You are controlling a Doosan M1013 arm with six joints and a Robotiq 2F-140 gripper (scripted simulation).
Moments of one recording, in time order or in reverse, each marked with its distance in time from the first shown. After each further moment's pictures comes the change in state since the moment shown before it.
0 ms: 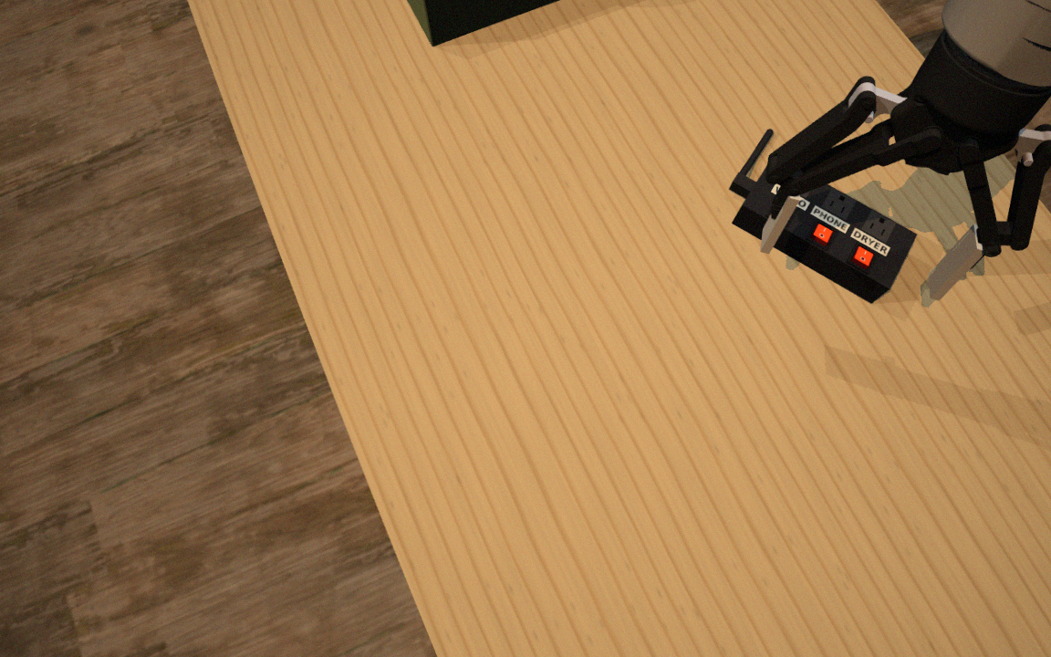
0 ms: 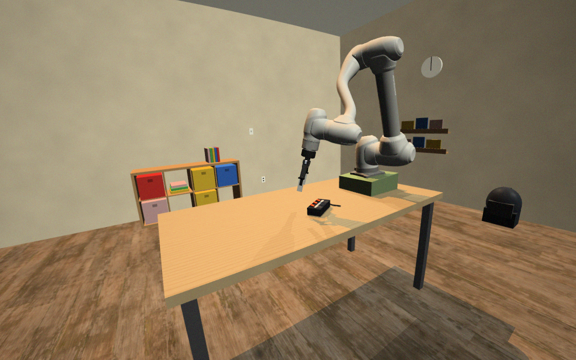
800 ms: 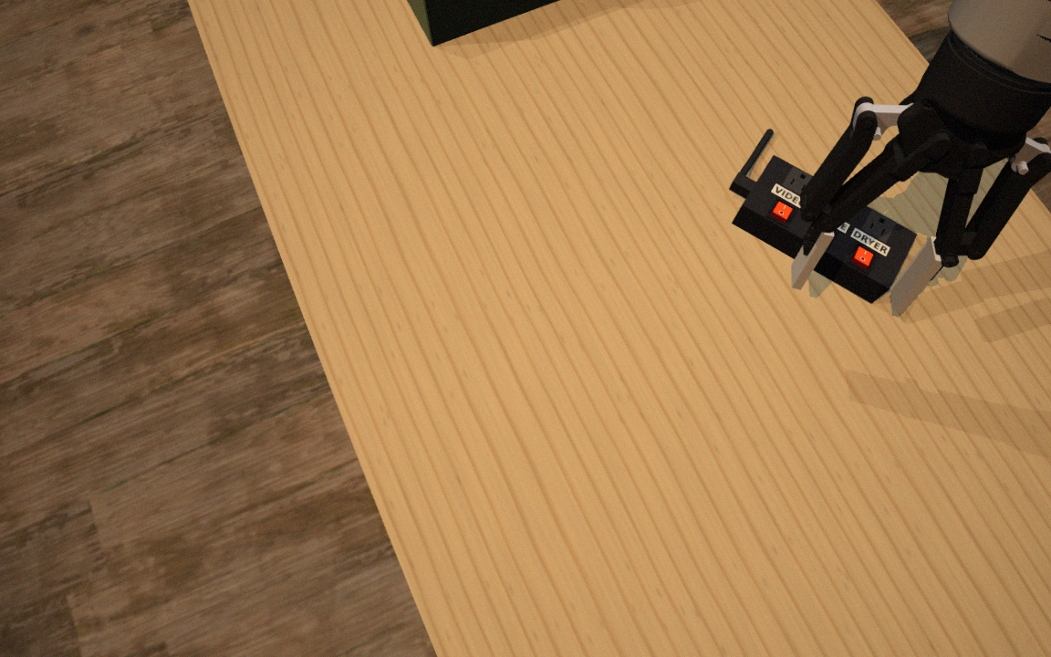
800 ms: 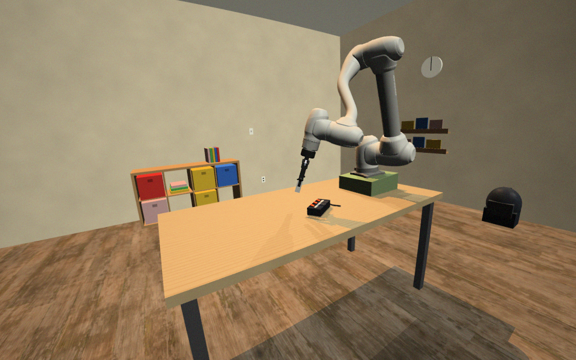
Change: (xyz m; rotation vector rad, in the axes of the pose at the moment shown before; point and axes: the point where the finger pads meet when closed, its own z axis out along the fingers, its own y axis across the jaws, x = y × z) arm -0.013 0.004 -0.002 -0.003 -0.058 -0.055
